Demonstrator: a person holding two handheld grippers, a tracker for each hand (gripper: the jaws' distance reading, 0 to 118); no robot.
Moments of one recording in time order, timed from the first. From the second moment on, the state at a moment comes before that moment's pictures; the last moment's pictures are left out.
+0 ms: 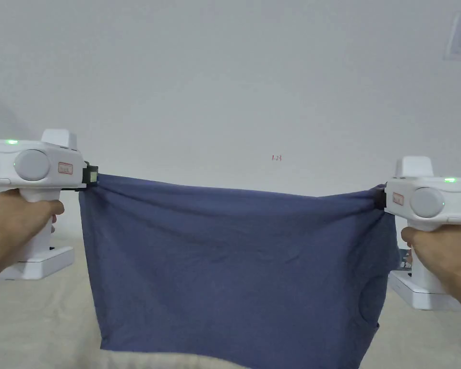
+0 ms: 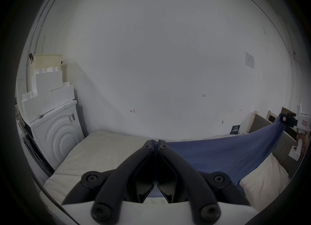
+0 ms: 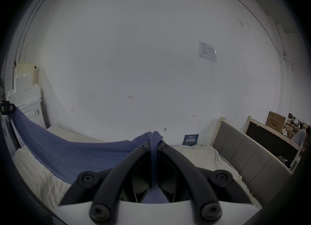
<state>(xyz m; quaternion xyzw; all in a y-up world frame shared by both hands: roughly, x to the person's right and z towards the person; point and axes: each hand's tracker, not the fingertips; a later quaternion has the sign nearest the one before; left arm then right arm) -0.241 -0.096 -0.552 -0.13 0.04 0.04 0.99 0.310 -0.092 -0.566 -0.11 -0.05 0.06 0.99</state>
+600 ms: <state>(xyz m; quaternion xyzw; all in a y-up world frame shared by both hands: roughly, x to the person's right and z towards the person) -0.234 -0.176 -0.368 -0.15 0.01 0.01 0.99 0.322 -0.205 -0.364 -0.13 -0.05 0.05 0.99</state>
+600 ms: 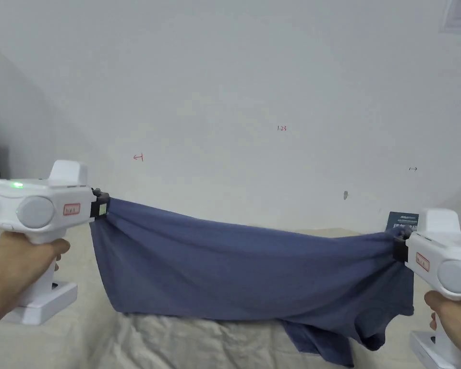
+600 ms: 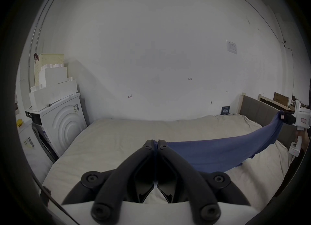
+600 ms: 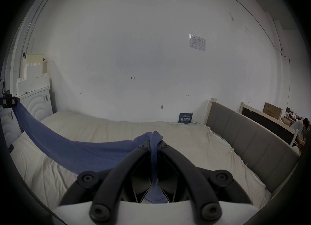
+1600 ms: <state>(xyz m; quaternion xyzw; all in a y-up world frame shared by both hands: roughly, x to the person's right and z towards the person) -0.239 -0.450 -0.146 -0.33 0.02 0.02 0.94 0.311 -0.469 -0.125 -0.34 -0.08 0.06 0.94</state>
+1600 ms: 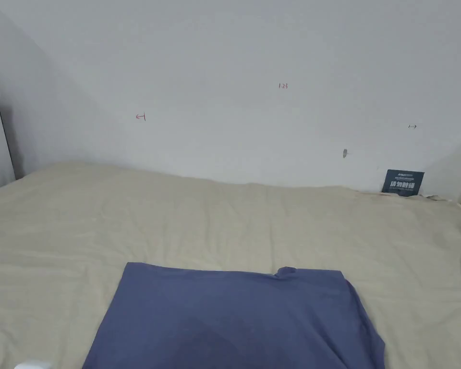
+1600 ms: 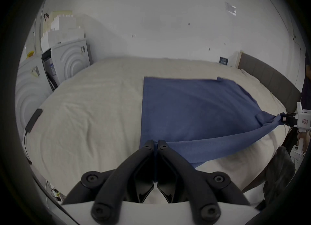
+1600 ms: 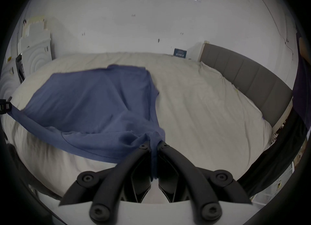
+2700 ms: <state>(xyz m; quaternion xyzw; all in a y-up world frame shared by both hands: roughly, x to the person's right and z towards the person) -0.235 -0.422 -0.135 -0.28 0.03 0.04 0.96 0.281 -0.435 -0.132 -0.32 -0.05 0.01 0.95</state>
